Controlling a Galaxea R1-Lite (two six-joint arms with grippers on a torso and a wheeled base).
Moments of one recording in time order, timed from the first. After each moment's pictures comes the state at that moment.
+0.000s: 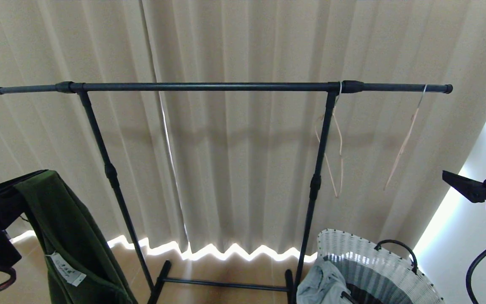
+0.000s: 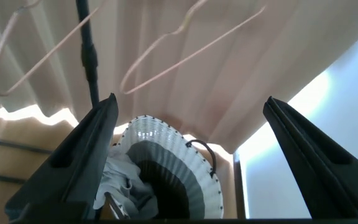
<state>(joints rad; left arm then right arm) -0.25 0.92 -0.45 -0.45 -0.03 0.20 -0.06 1.21 -0.63 -0.29 -0.01 -0.19</state>
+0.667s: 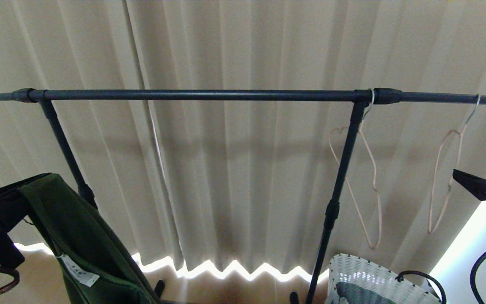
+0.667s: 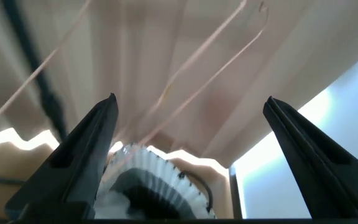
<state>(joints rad) -0.26 0.92 -0.43 -0.46 -0.03 0.20 -0.11 1.20 -0.63 -0.29 -0.05 -0.19</state>
